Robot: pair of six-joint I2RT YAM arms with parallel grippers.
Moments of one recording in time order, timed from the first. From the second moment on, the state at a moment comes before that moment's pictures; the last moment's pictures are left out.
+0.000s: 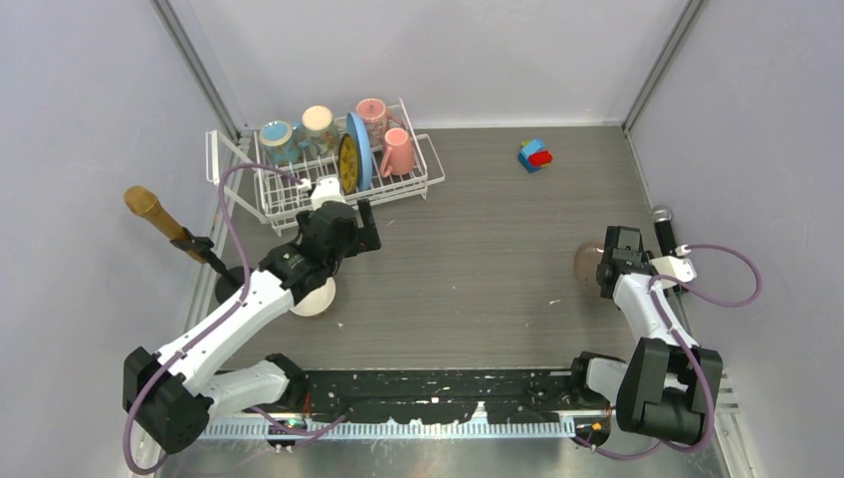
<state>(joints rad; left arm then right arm) -0.63 1.06 0.90 -0.45 -0.47 -0.58 -0.23 1.12 0.55 -0.50 0.69 1.08</state>
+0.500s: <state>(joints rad) -0.44 1.21 1.03 -0.47 -0.42 -0.55 -0.23 1.01 0.55 -0.50 0.67 1.04</state>
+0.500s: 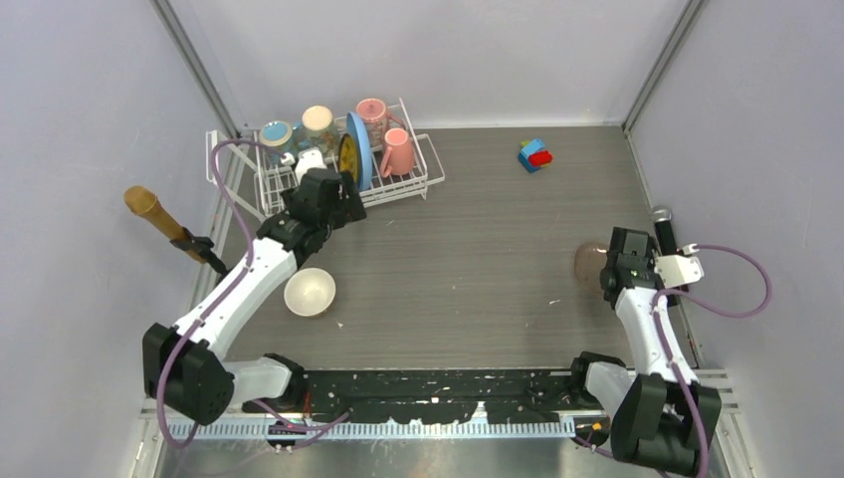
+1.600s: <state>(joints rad) -0.24 1.66 1.37 -0.31 -0.13 -0.44 -0.23 0.82 0.50 -0.41 0.52 0.98</state>
